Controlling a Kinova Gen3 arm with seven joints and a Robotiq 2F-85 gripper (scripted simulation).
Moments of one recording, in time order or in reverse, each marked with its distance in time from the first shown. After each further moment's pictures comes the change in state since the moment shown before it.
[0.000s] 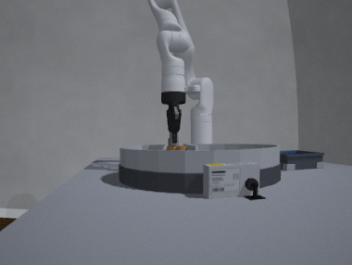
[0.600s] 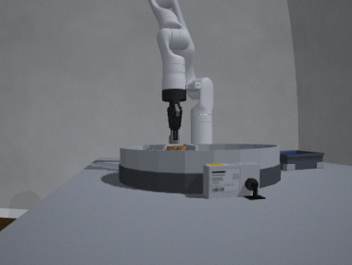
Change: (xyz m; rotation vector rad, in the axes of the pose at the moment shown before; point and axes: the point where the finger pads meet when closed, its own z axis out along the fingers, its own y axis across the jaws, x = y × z) arm 0.003 -0.002 -0.008 0.008 0.007 -0.004
